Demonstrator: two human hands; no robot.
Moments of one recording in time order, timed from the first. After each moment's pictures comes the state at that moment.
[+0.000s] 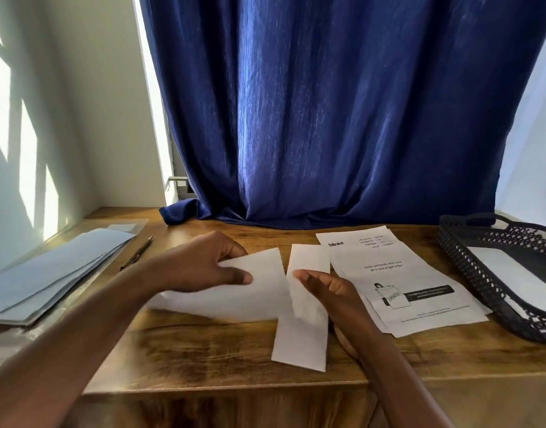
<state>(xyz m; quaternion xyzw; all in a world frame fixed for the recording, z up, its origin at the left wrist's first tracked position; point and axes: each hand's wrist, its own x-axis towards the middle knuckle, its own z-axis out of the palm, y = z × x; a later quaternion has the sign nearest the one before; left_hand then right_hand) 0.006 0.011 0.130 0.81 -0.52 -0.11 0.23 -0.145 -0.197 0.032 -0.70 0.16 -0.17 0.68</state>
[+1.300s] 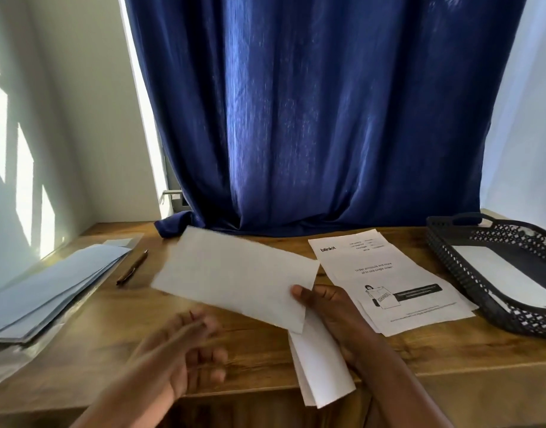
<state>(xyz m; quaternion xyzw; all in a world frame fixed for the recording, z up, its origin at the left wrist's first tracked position) -0.076 0.066 0.048 0.54 -0.11 -0.33 0.76 -0.166 -0.194 0.038 -0.68 0.13 -0.14 0.71</state>
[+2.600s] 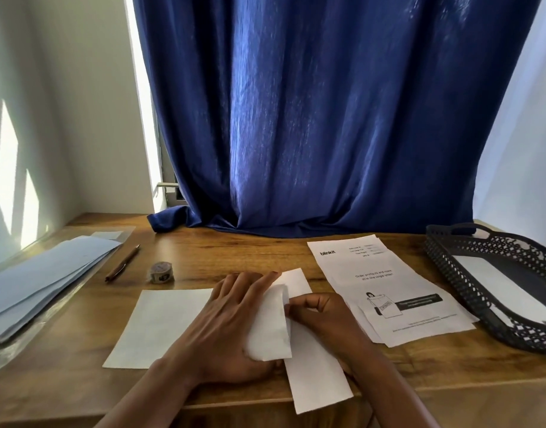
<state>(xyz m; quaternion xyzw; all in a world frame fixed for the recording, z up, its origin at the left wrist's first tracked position) -0.029 -0.009 0.024 0.77 -0.58 0.12 0.24 -0.152 -0.199 0.025 -0.79 0.19 -0.14 0.56</state>
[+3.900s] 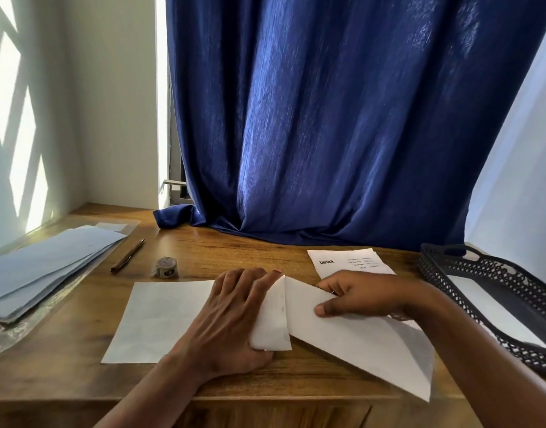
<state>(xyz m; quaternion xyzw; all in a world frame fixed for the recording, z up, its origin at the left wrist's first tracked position) -0.030 -0.007 0.022 0.77 -0.56 0.20 0.24 -0.162 -0.230 0.144 -0.94 0.10 0.17 0.28</state>
